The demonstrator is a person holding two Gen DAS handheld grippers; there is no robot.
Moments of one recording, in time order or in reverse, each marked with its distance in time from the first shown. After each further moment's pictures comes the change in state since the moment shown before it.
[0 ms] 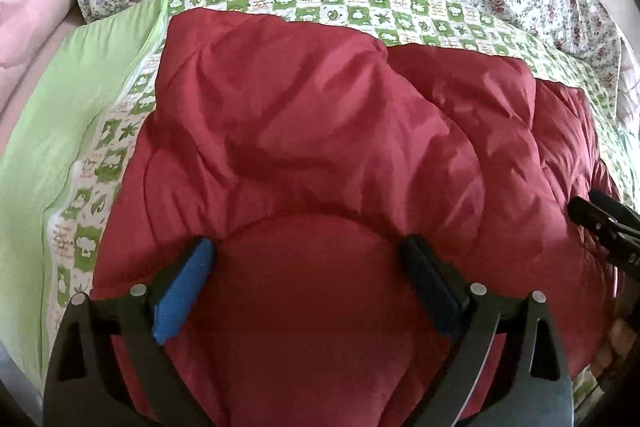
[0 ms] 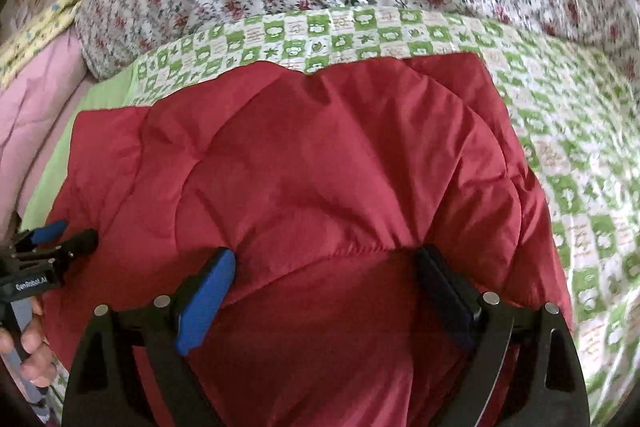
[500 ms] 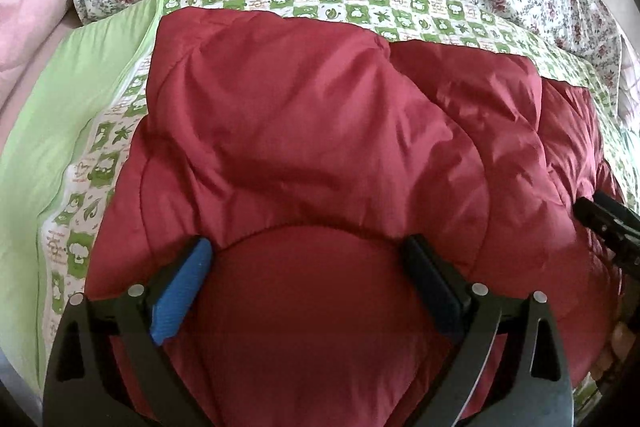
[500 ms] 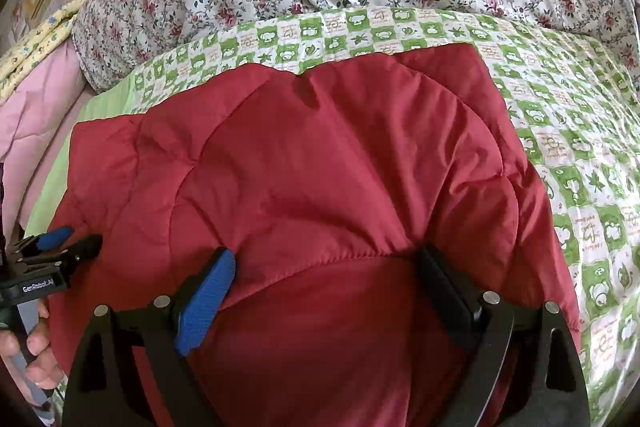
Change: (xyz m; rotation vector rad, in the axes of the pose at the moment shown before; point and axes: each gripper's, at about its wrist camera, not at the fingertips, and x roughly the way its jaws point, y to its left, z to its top) left arm 0.008 0.000 0.004 0.010 -0.002 0.000; right arm -0.001 -0.002 -0.002 0.014 -0.030 0.007
